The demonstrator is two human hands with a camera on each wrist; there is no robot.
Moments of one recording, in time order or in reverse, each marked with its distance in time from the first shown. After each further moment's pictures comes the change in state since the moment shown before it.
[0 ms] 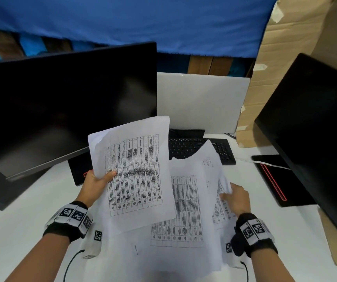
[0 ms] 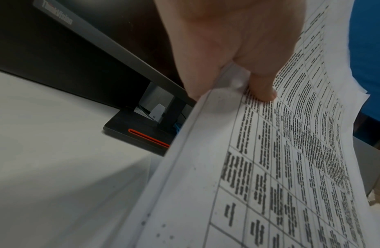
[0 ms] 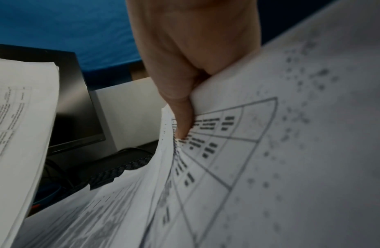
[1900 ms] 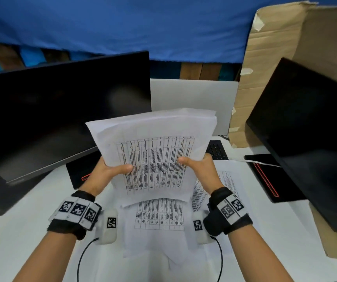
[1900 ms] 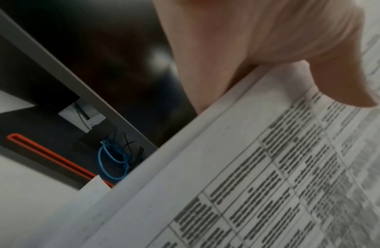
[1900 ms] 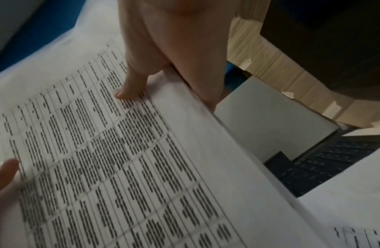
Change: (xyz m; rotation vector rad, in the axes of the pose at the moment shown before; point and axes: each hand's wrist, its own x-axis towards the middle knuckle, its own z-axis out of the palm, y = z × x) left_hand -0.022 0.065 0.018 -0.200 -0.363 0.280; right_hand -0.049 -0.131 -0.014 0.774 -0.237 -0.339
